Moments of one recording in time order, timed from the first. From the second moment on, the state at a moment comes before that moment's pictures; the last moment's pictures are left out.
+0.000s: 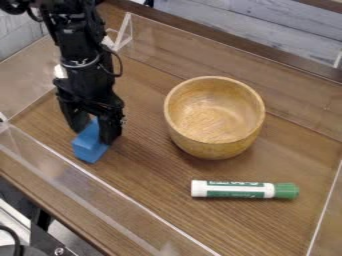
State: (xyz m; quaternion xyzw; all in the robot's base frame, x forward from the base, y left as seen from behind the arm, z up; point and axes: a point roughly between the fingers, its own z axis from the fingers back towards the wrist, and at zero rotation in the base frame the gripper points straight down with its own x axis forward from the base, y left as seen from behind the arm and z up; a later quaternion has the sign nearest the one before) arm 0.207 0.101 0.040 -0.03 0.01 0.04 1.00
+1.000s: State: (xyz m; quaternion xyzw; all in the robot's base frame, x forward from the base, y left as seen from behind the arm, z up) arm 0.205 0.097 0.037 -0.04 0.03 0.03 1.00
